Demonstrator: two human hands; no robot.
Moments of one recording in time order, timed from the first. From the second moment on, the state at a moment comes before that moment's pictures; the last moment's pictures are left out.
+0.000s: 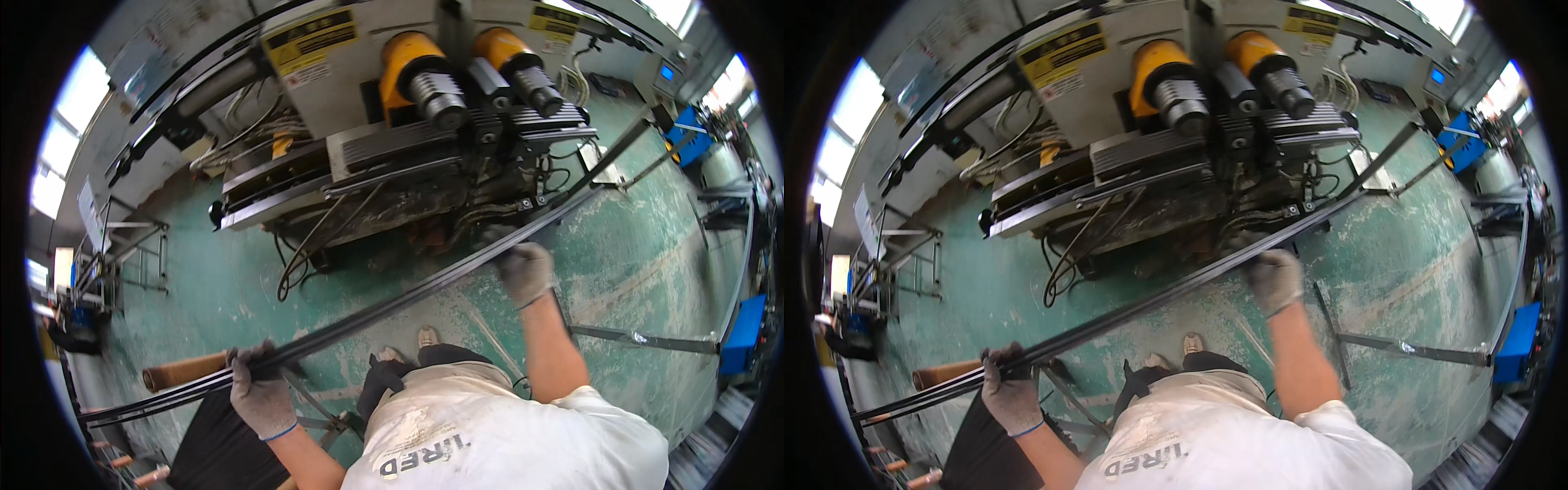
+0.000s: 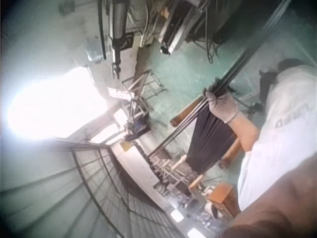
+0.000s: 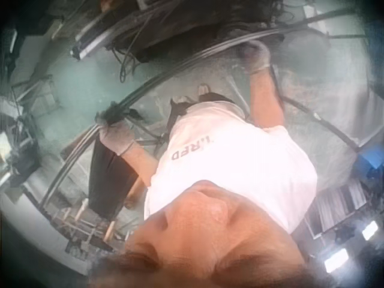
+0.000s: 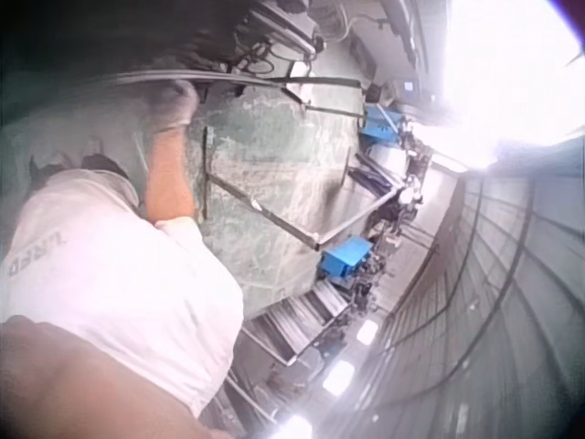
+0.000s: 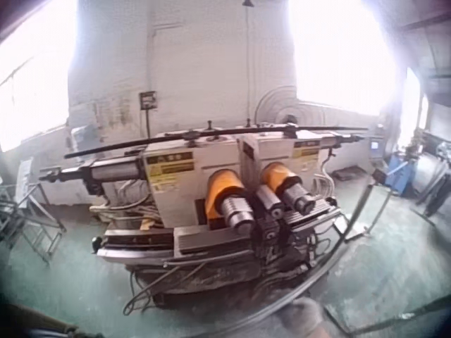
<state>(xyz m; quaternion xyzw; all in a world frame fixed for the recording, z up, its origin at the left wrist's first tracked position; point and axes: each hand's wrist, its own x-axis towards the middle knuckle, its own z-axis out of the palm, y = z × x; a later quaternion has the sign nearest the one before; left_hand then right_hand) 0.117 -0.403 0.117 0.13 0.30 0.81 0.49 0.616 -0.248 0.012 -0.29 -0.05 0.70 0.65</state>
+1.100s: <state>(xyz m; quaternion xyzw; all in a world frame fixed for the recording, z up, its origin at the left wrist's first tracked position) -0.026 -0.036 0.013 0.10 0.35 0.74 0.57 0.628 0.016 0.052 -0.46 -0.09 0.50 0.73</state>
